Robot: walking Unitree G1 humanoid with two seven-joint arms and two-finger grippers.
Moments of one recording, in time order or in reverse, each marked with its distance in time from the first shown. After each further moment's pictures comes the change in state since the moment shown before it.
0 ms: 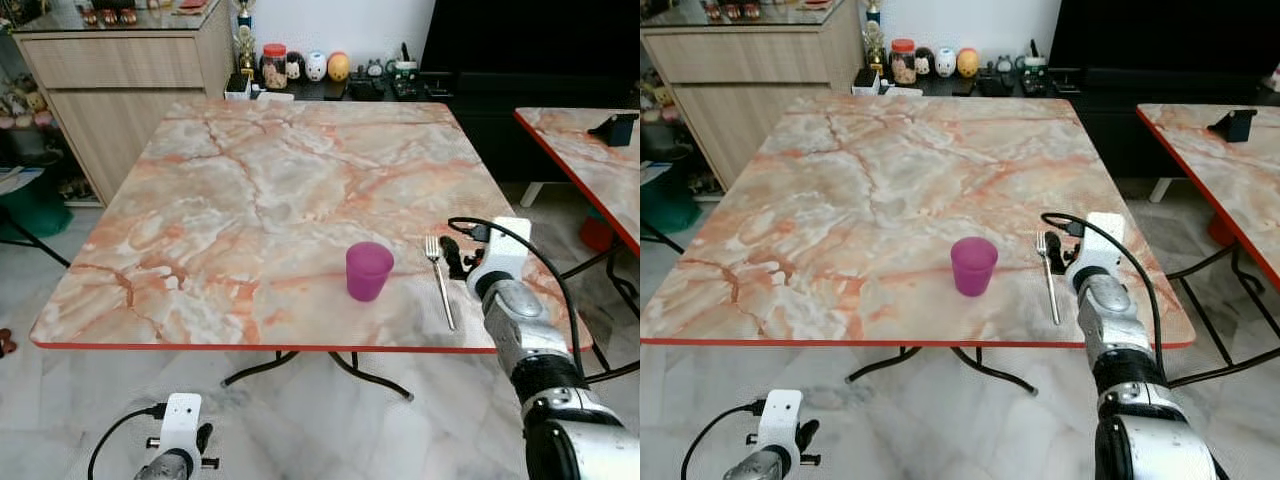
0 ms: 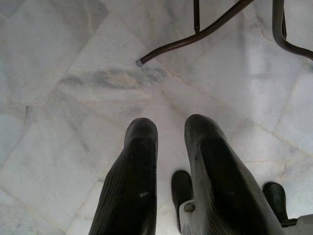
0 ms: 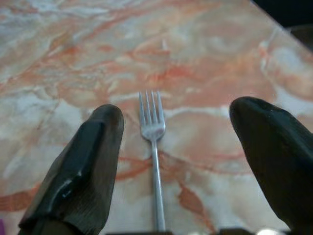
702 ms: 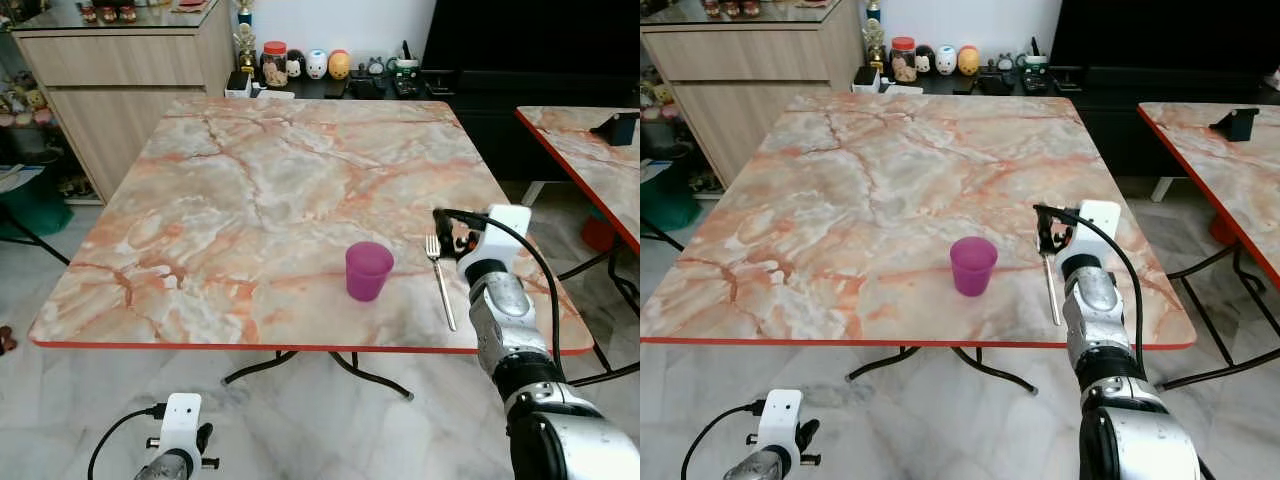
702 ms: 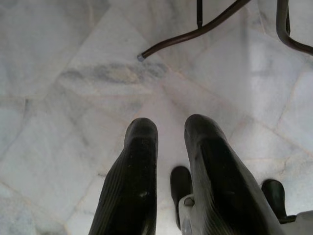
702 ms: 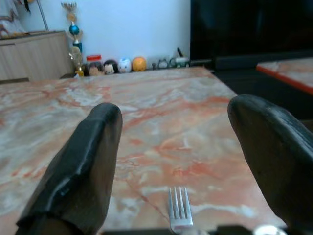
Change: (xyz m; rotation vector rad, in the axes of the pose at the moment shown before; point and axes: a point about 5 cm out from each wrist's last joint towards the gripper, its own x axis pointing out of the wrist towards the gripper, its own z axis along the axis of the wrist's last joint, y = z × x) left arm -0.002 0.002 -0.005 -0.001 0.009 -0.003; right arm -0.019 0.016 0.021 -0.064 -0.455 0.027
